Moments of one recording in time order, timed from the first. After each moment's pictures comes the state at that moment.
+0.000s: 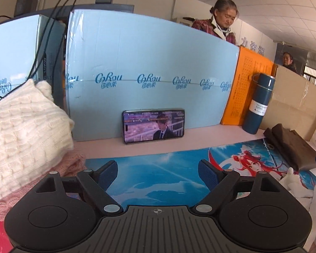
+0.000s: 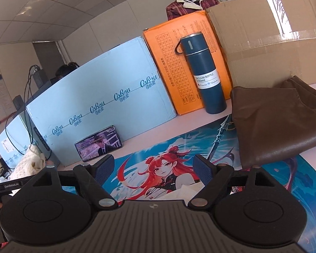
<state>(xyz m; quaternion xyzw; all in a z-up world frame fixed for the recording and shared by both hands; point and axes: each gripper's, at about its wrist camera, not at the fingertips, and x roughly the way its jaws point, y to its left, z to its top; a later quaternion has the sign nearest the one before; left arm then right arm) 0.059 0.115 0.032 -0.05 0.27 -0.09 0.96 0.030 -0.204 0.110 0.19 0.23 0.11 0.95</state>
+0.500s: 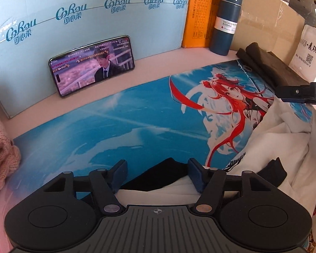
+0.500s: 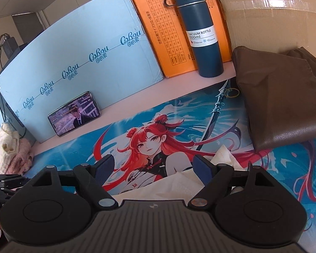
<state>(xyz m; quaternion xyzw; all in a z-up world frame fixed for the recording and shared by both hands) 0.088 0.053 -0.014 0.06 0.41 -0.21 0.88 0.086 -0.189 0.073 0.17 0.33 0.08 0.92</state>
